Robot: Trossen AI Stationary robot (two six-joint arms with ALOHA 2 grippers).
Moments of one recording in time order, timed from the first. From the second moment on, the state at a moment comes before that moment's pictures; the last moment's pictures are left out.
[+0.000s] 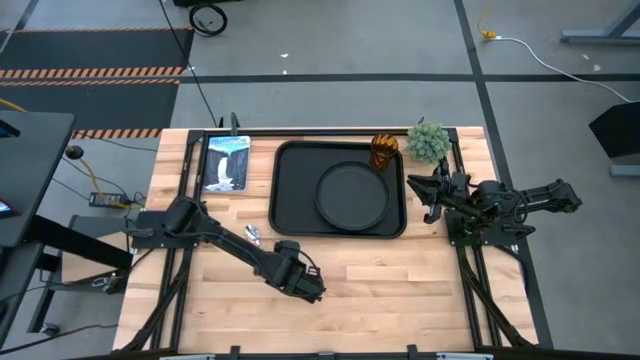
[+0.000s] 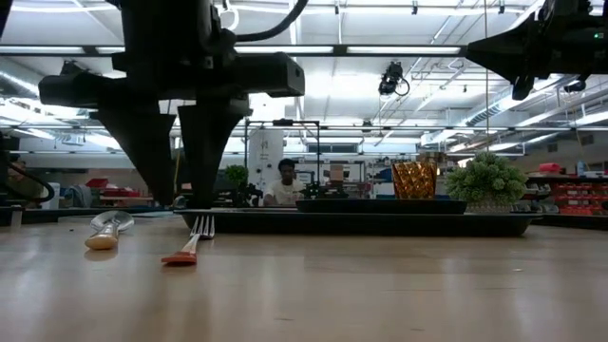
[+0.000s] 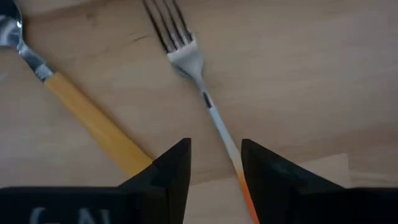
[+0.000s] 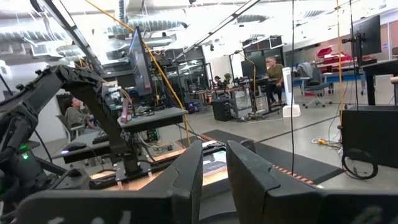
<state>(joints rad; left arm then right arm) -0.46 2.06 1.55 -1.03 -0.25 -1.81 0.15 0.11 0.07 0.32 0.52 0.04</state>
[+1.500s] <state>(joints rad) -0.40 2.14 1.55 -0.99 -0.19 -1.71 0.15 0.11 0.07 0.32 0.52 0.04</state>
